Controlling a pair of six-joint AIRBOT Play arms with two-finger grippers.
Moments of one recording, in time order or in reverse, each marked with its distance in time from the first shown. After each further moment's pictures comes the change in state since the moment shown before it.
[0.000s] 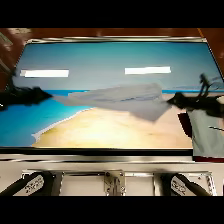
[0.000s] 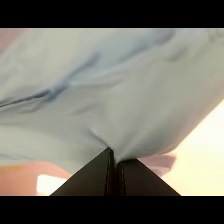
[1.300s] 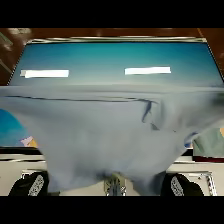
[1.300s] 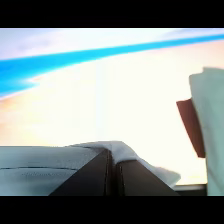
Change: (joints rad) left arm -0.002 0.390 0.330 0.549 -0.339 -0.235; right arm 0.005 0.278 0.684 -0.539 0.661 0.363
